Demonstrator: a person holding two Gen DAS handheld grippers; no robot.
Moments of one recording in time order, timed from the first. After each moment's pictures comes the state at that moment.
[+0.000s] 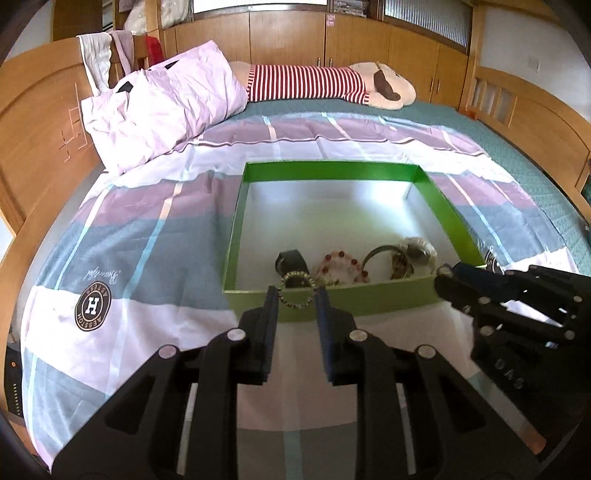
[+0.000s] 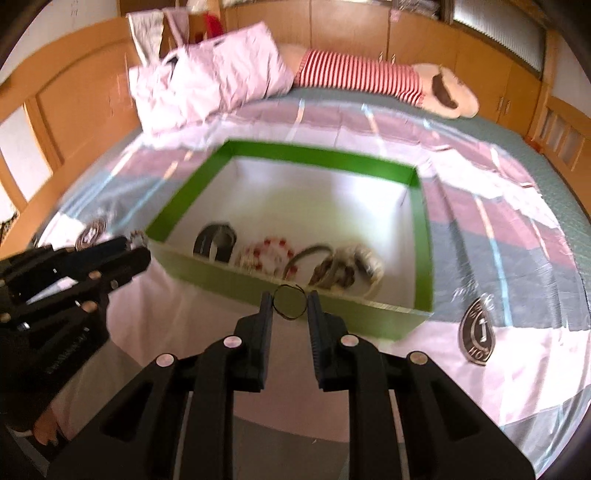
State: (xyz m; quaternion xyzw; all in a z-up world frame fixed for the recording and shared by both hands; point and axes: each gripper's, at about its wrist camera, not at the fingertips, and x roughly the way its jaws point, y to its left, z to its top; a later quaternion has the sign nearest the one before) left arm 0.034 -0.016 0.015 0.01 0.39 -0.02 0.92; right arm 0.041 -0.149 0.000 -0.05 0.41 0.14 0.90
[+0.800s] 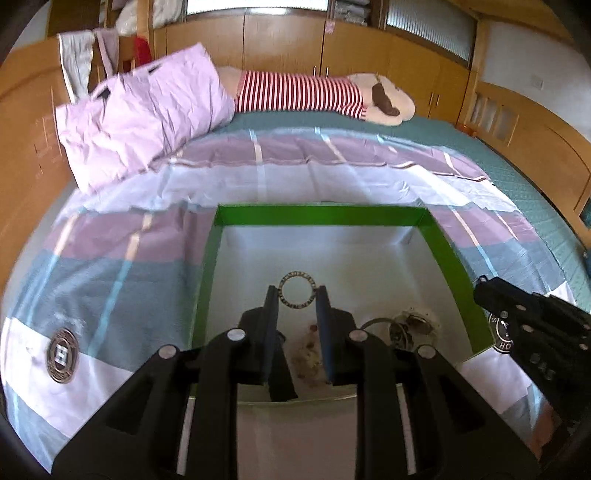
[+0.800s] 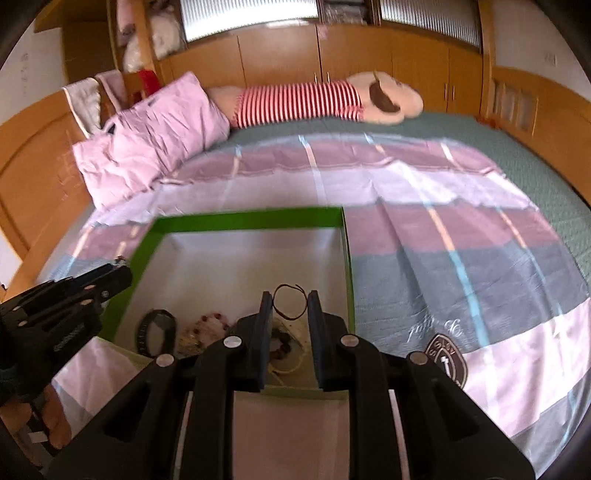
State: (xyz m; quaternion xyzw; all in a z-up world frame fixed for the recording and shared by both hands) left arm 0.116 -0.023 0.013 -0.02 0.39 -0.04 0.92; right arm 0.103 -0.202 -0.002 0.03 0.39 0.06 0.92
